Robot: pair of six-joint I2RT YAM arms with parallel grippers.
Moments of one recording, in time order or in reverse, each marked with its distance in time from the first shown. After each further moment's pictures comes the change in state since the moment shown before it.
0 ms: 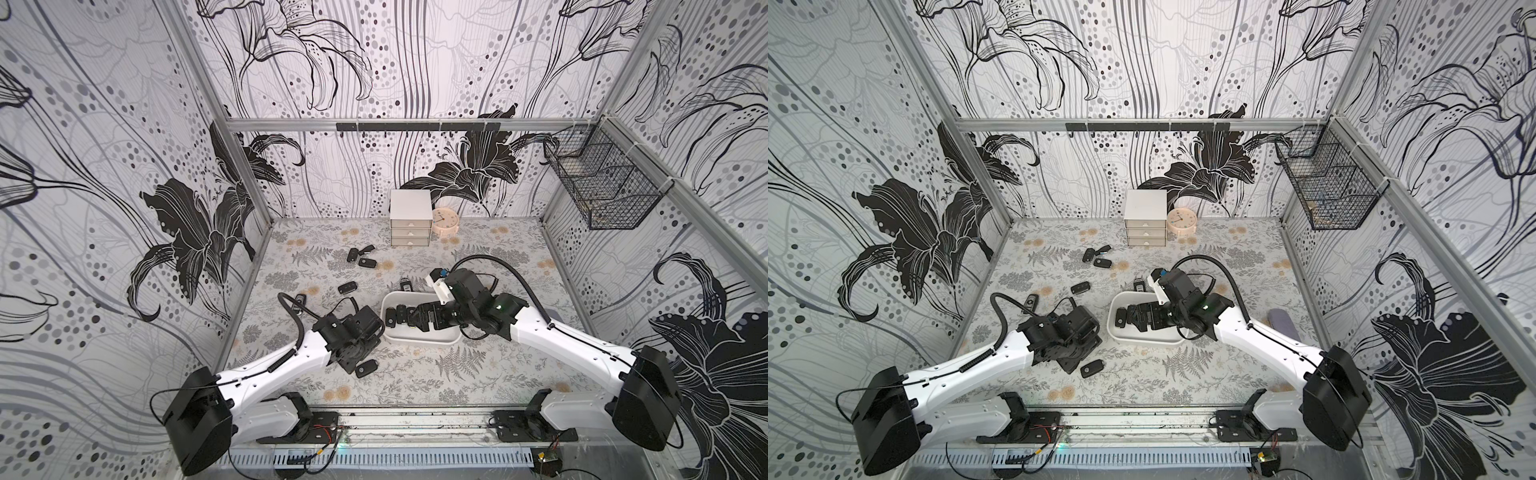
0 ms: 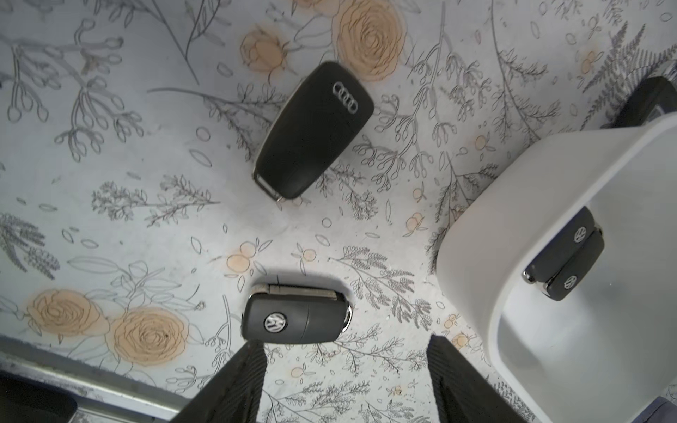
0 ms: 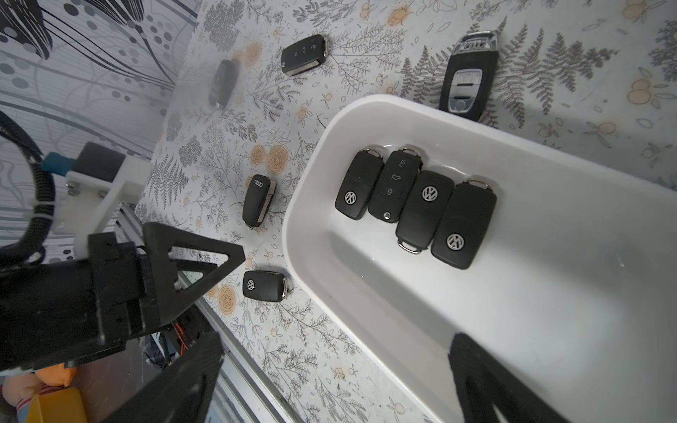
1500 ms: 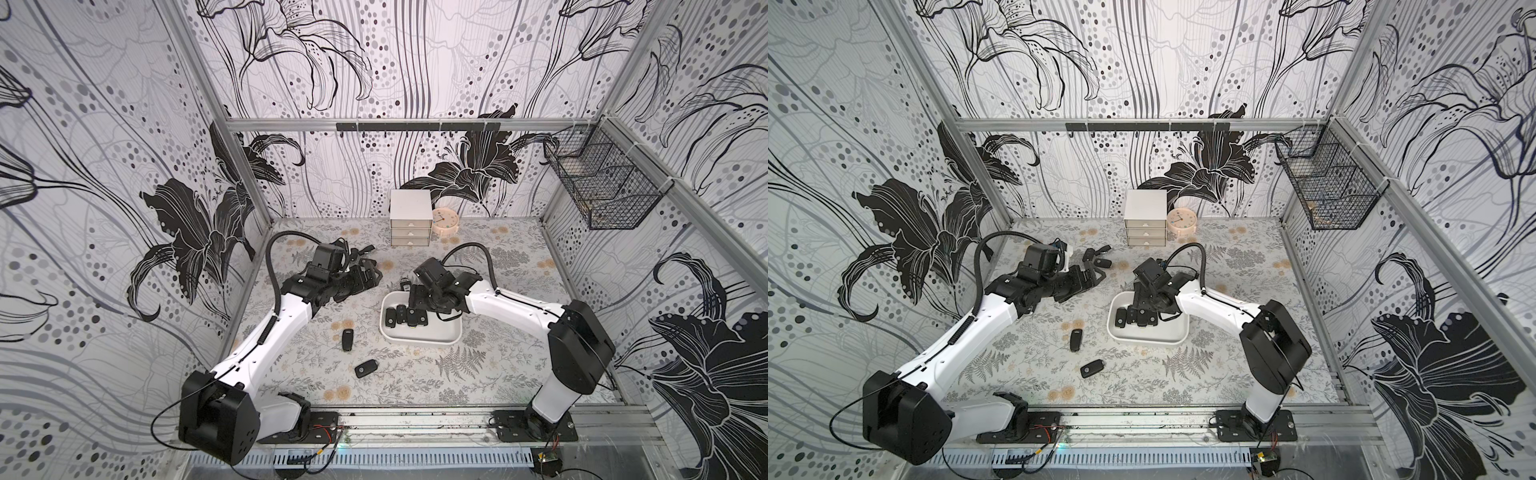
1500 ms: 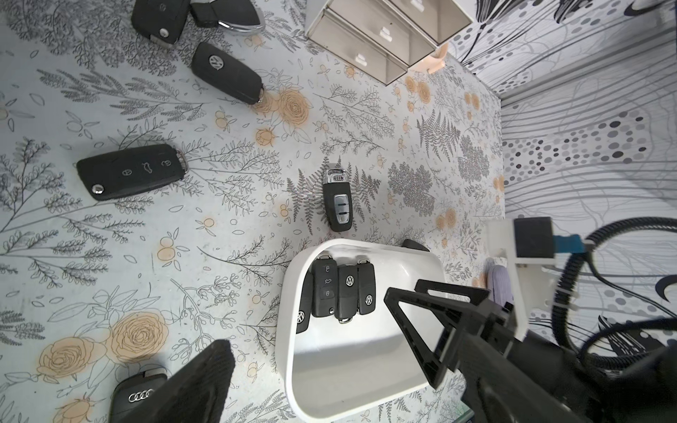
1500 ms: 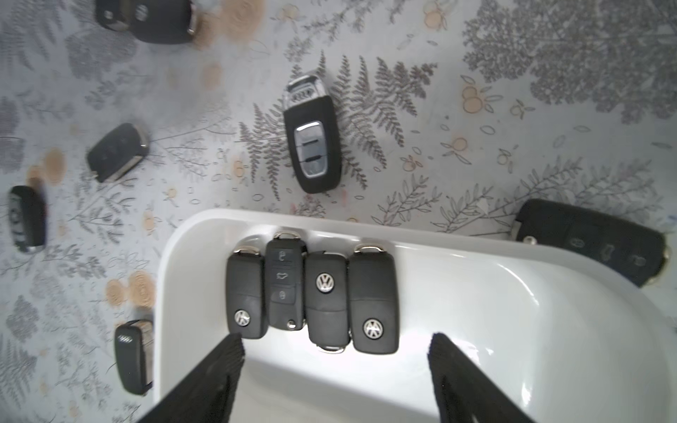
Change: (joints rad) left arm 0.526 0.092 0.279 0.293 0.426 0.978; right arm -0.002 0.356 0.261 -0.106 0.328 0.264
